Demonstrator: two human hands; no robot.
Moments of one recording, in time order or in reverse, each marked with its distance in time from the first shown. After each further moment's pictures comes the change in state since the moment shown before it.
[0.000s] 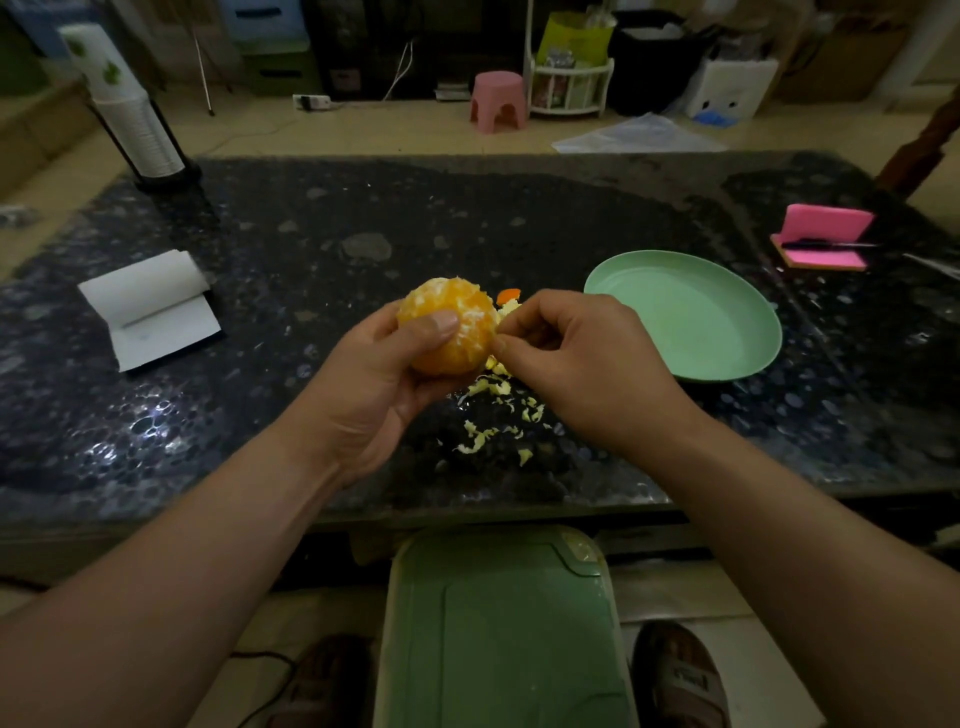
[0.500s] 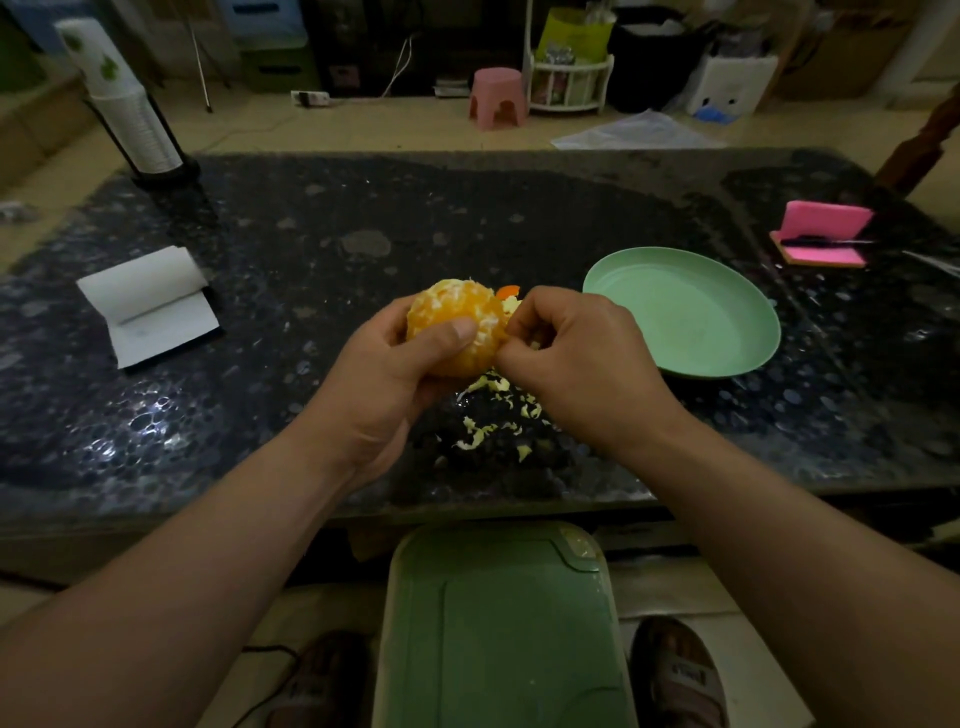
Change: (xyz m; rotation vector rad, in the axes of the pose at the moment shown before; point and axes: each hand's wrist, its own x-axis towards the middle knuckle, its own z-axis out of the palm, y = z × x) left_hand -0.004 -0.005 0.008 0.126 0.044 0.046; right_hand -0.001 -0.002 0.006 -0.048 0.057 0.022
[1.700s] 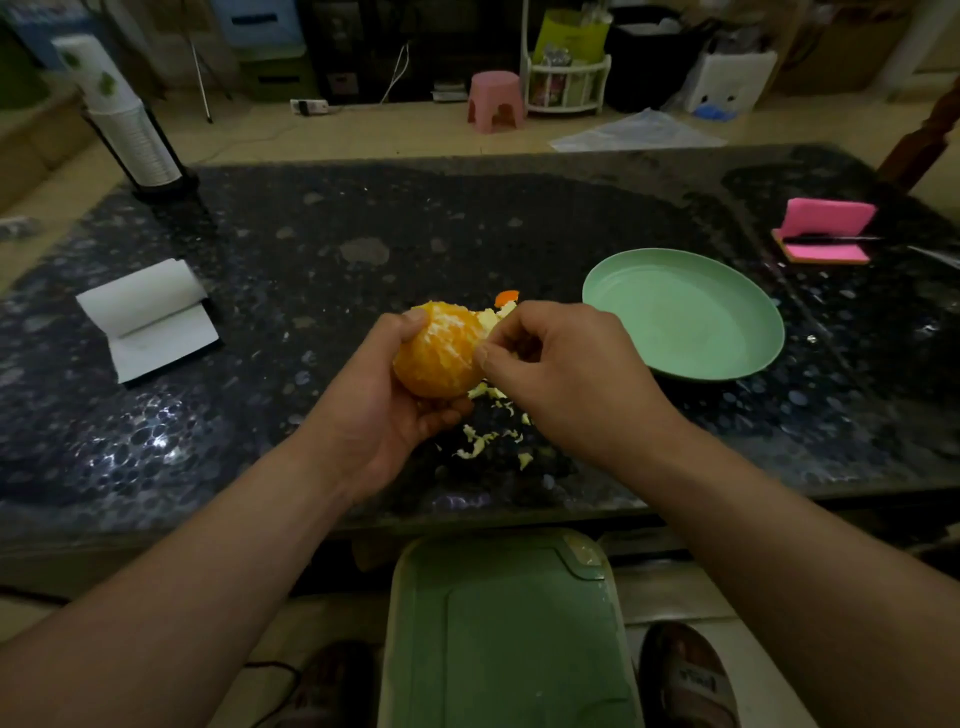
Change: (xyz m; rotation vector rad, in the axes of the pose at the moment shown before) left_hand -0.001 0.004 0.003 -0.092 0.053 -0.215; right_hand -0.001 -0.006 0.002 -0.064 -0.034 -0.044
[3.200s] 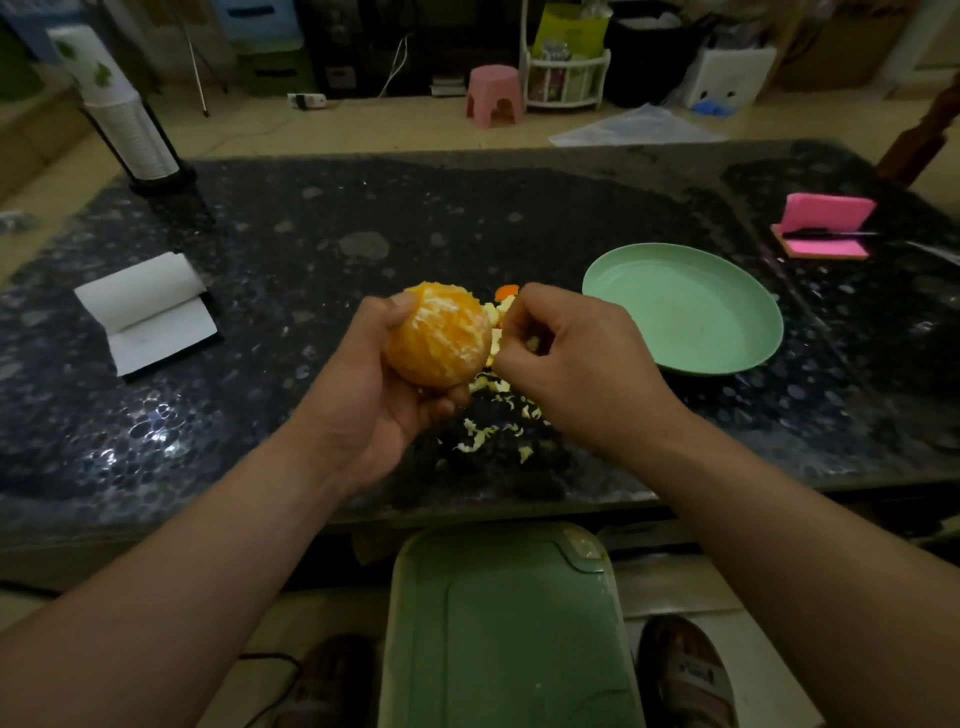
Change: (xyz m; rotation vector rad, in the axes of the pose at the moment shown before) left_hand -0.007 0.004 -0.001 -0.033 -0.038 0.064; right_hand -0.001 0.006 -0.002 0.029 0.028 -0.020
